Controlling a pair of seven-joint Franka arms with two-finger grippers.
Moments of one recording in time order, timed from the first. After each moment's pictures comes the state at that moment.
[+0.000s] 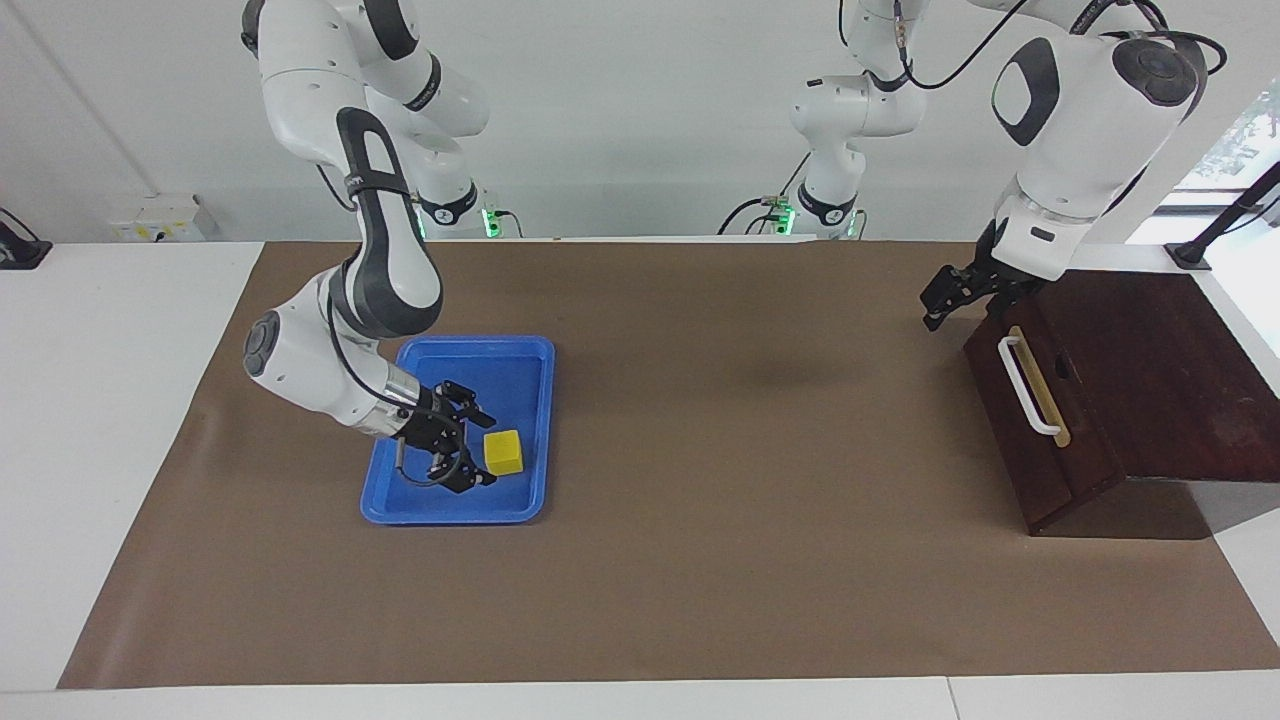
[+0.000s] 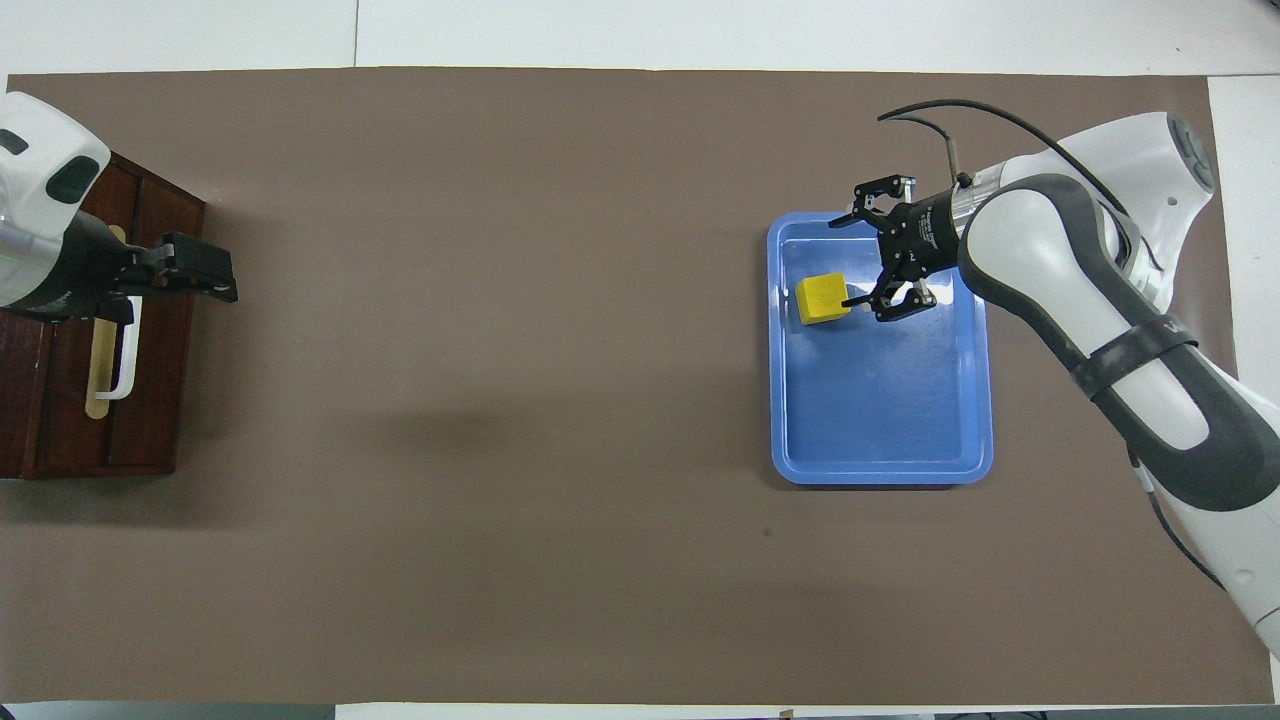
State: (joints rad) left arm -0.07 0.01 -0.03 -1.70 -0.03 1.68 -0.18; right arm -0.18 0.44 0.29 -1.71 0.50 2.10 1.23
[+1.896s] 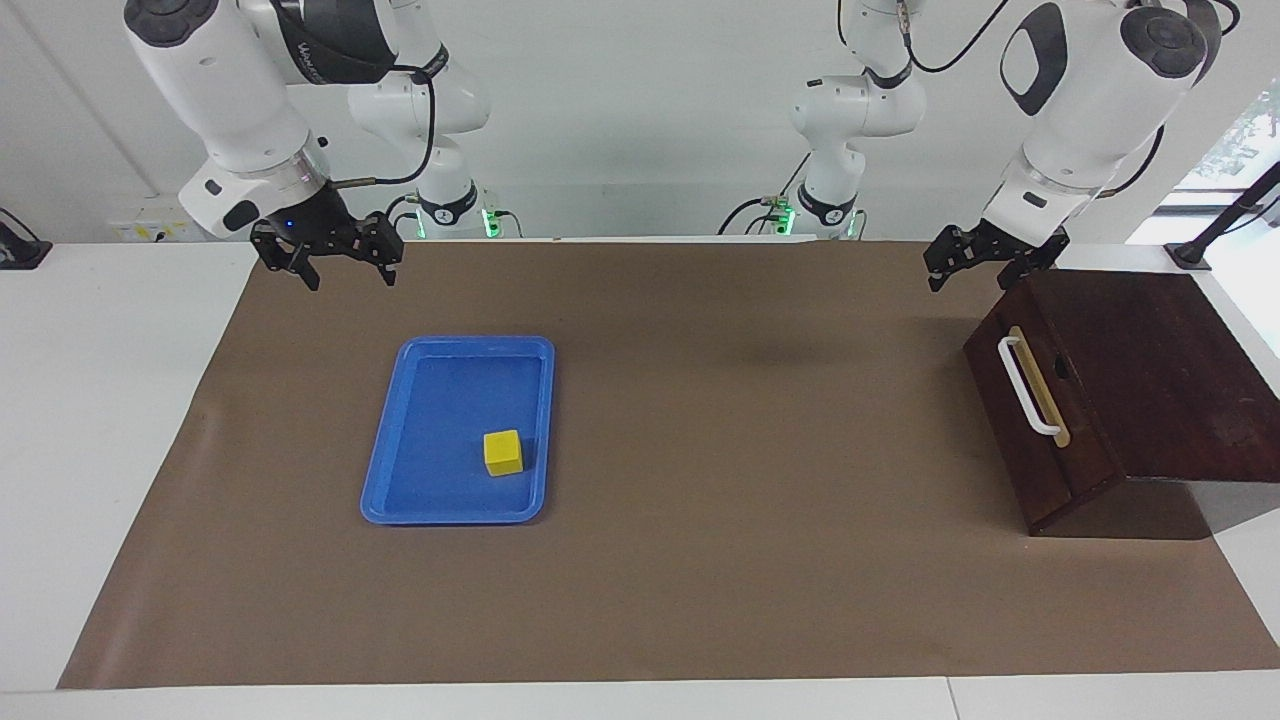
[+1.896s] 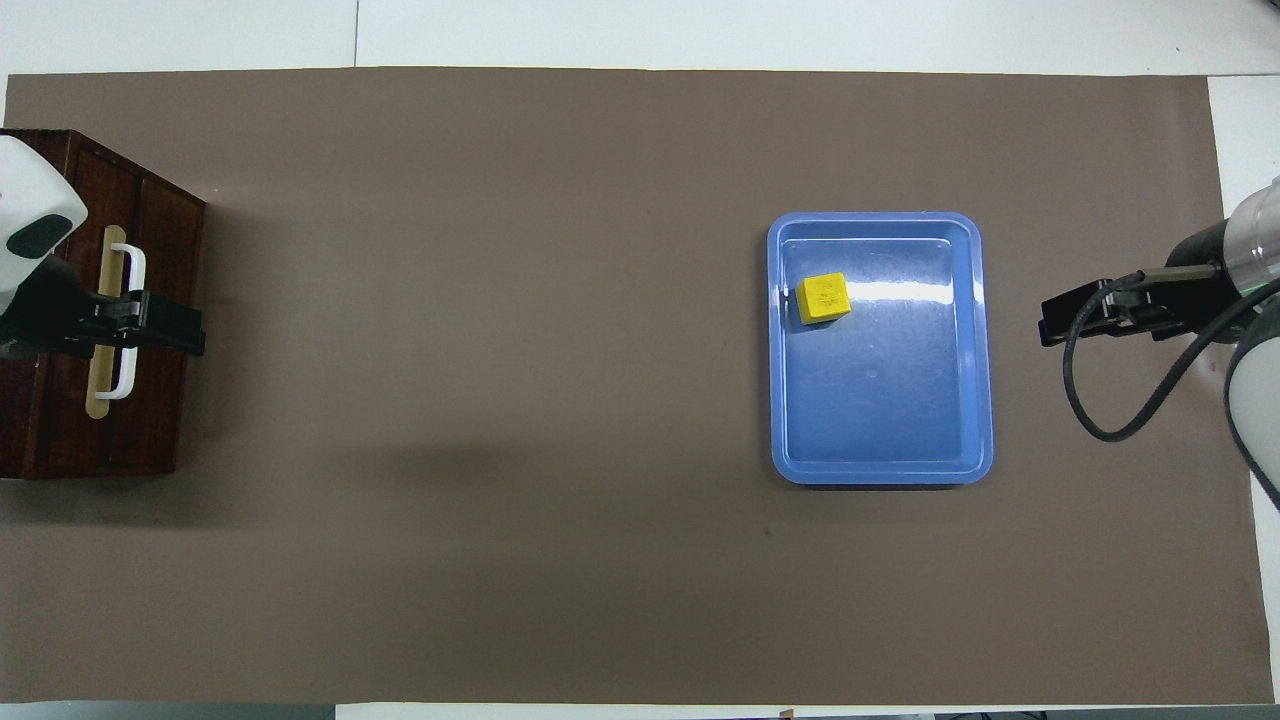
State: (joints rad) left arm -0.07 -0.04 -0.03 -1.71 0.00 1.59 -0.03; right arm 0.03 -0.02 0.01 -1.66 0.03 1.55 0.01
